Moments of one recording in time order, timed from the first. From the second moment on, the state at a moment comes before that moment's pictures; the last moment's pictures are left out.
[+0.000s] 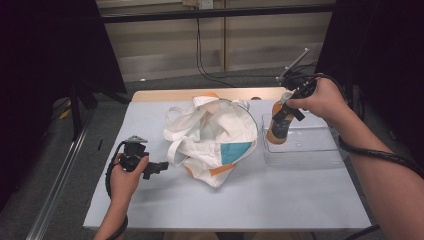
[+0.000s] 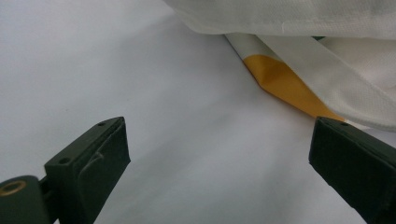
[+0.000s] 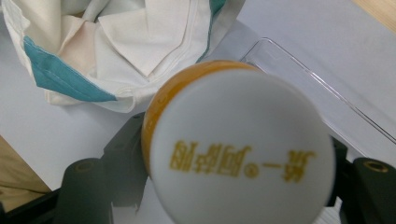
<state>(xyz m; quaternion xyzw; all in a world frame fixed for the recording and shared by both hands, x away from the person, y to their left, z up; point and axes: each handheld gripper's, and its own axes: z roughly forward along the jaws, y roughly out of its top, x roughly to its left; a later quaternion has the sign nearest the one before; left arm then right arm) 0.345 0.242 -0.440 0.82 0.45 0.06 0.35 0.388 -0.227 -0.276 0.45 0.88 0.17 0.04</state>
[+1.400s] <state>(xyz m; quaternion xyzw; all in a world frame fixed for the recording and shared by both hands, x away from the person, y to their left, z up) 0.345 0.243 -0.440 0.82 0.45 0.06 0.35 0.378 -0.235 -0.314 0.46 0.87 0.15 0.04</state>
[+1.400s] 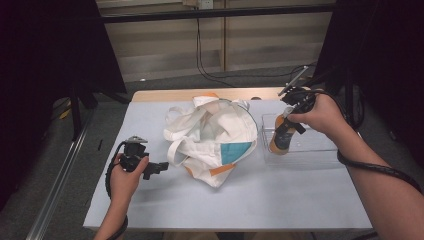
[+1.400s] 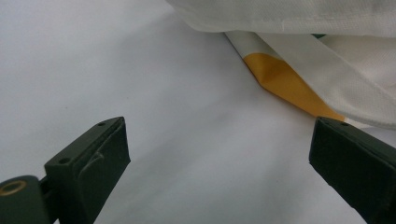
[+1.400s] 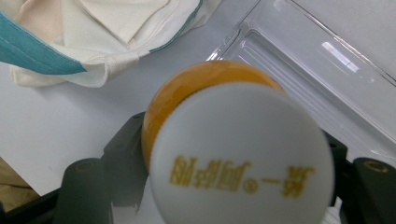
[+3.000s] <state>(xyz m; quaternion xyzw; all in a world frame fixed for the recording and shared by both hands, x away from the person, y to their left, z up) 0.342 0.246 -0.439 0.82 0.46 0.06 0.35 0.369 -0.230 -0.351 0.46 0.88 0.13 0.03</state>
